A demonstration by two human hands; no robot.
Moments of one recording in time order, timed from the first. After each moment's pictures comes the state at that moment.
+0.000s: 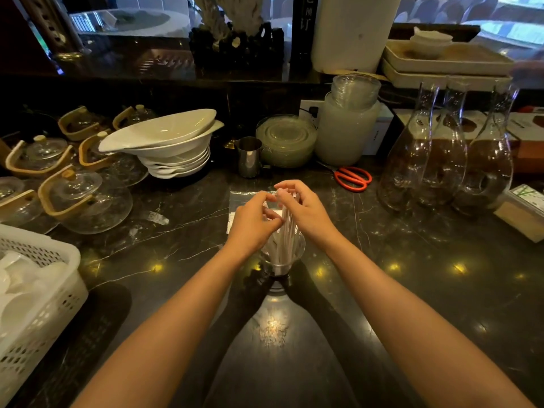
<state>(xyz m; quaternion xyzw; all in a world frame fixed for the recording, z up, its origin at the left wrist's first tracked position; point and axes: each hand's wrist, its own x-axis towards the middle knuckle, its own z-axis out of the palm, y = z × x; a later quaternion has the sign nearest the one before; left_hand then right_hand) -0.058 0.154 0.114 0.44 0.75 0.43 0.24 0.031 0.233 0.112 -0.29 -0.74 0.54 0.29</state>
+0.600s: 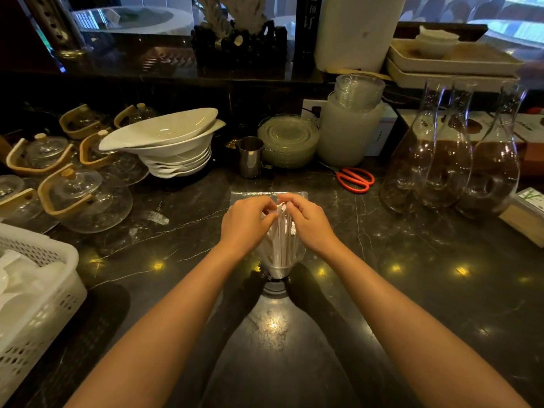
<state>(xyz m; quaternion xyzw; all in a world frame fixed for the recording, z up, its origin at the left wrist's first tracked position) -0.073 0.160 0.104 0.51 0.79 0.33 0.07 0.036 0.236 0.098 -0.31 -0.79 0.46 0.25</state>
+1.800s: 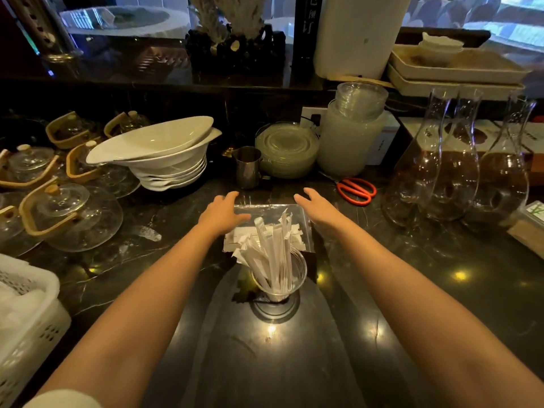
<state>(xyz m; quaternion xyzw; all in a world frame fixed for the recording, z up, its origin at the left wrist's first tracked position) -0.164 0.216 0.073 0.43 0.86 0.14 0.23 0.006 0.328 0.089 -0.47 -0.75 0.47 0.06</state>
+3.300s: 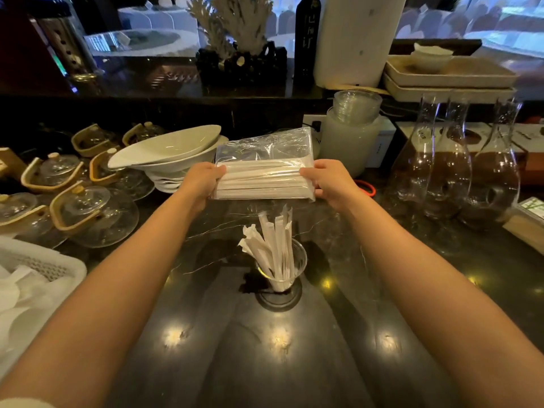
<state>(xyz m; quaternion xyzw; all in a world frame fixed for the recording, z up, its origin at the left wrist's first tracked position) -0.165 0.187 0.153 0.28 0.77 0.51 0.26 0.021 0.303 0.161 -0.41 -0.65 0.59 0.26</state>
